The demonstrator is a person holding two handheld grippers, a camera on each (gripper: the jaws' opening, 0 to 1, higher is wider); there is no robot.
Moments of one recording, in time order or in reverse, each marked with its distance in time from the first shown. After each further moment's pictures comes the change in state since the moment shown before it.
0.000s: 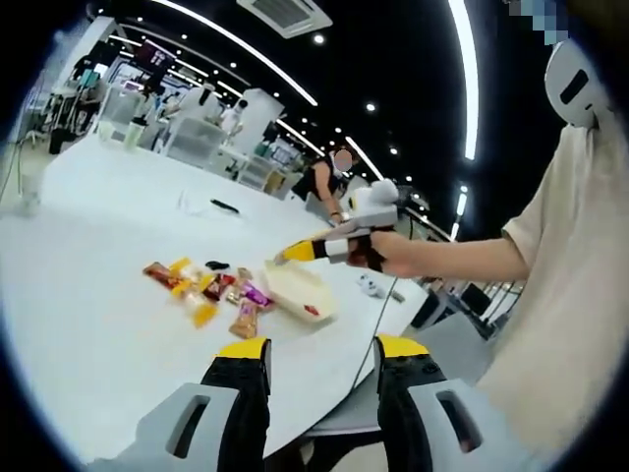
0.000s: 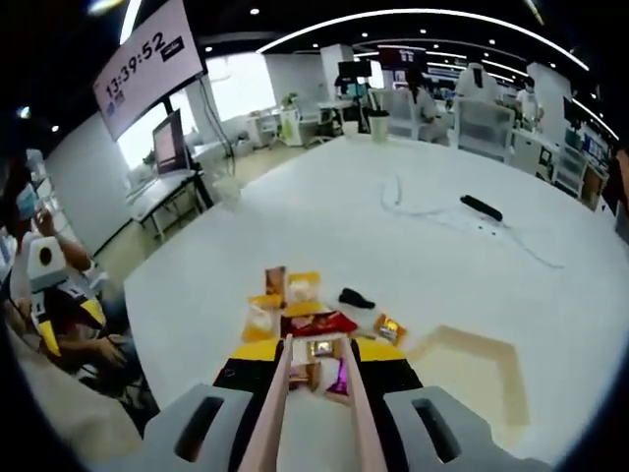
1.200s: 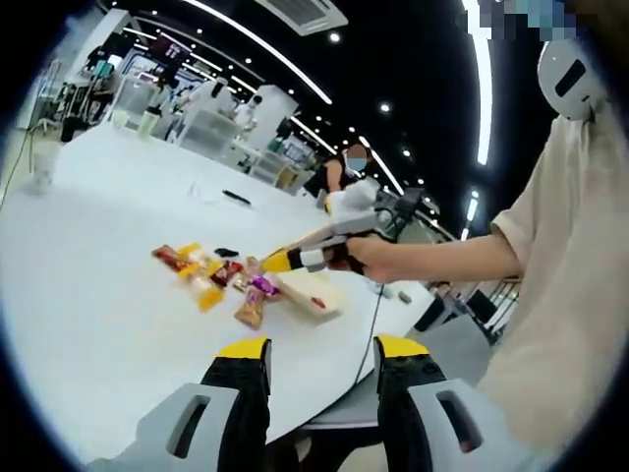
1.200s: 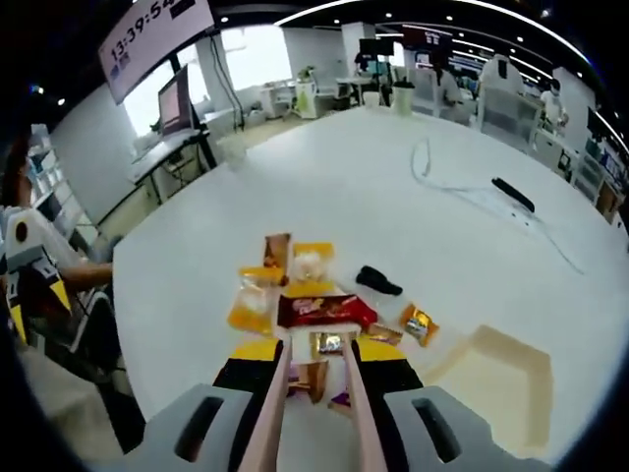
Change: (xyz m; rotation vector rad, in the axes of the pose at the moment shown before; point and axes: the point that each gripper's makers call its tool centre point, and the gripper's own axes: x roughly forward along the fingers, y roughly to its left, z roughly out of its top) left arm -0.005 0.007 -0.016 -0.053 -0.001 0.047; right arm 0.055 0.007 -0.029 -0.074 0.114 0.027
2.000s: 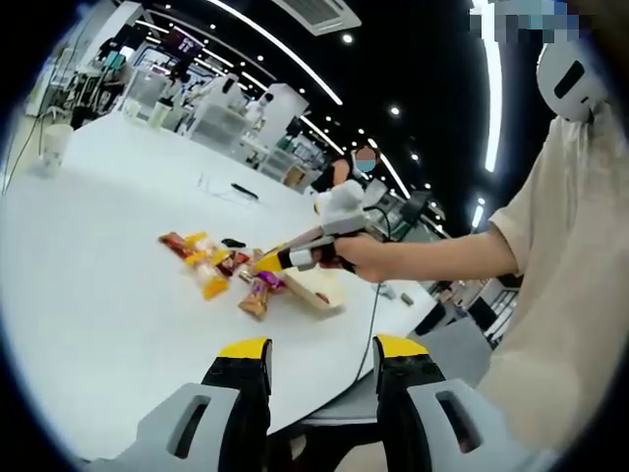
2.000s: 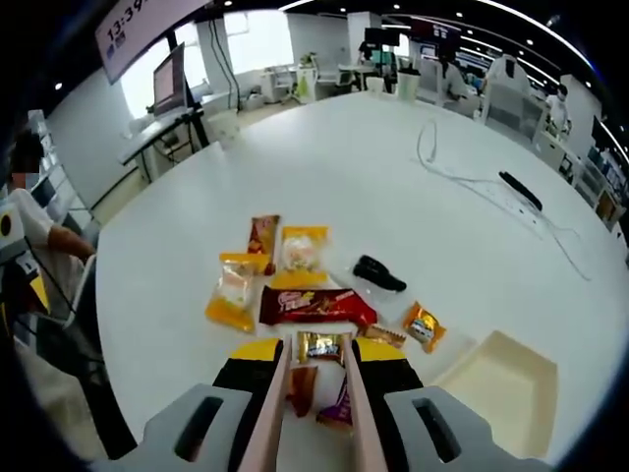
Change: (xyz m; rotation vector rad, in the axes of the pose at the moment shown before) left arm 0.000 0.007 -0.011 -0.043 0.000 0.015; right arm 0.026 -0.008 -0.010 -0.037 0.062 -0.028
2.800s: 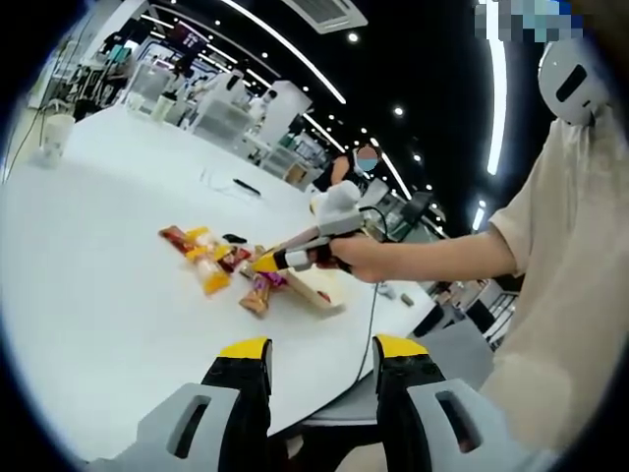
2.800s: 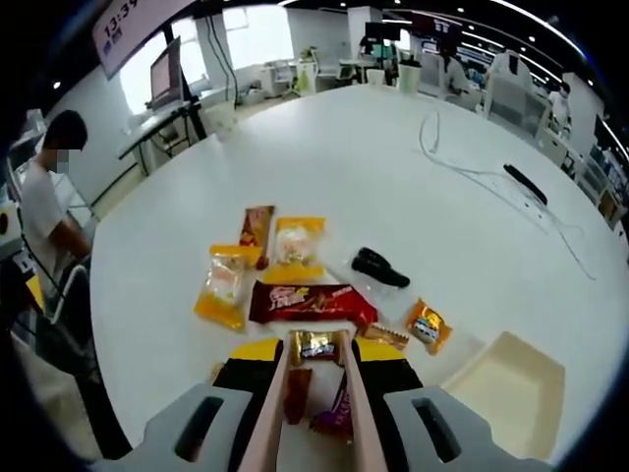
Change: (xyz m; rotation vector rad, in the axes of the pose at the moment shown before) left arm 0.007 0.004 -0.002 -0.022 0.009 -0.004; right arm 0.012 -0.004 -0.006 -0.003 0.025 0.004
